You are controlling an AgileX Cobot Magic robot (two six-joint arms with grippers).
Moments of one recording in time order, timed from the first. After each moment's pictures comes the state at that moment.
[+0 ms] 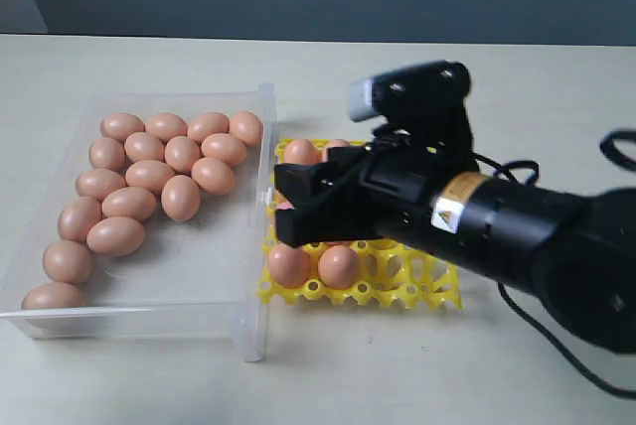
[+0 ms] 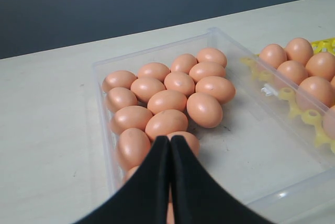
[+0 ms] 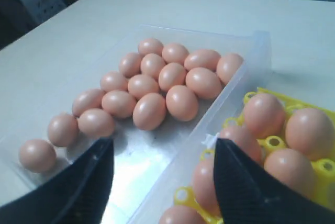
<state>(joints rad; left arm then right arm) -0.16 0.00 0.00 0.00 0.32 0.05 0.90 1.41 -0.58 0.25 -0.34 0.07</state>
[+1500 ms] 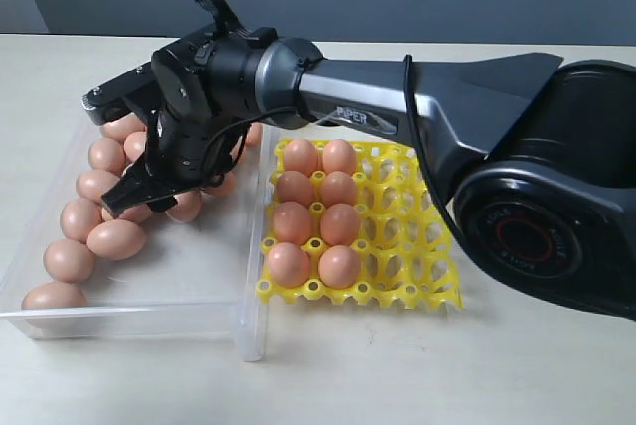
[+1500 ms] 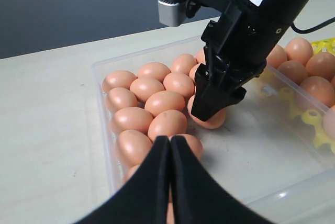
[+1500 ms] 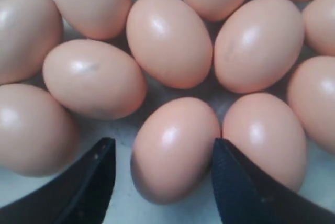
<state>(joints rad) -0.16 0.00 0.00 0.00 0.32 0.05 0.90 2.37 -1.96 0.05 0.80 0.01</state>
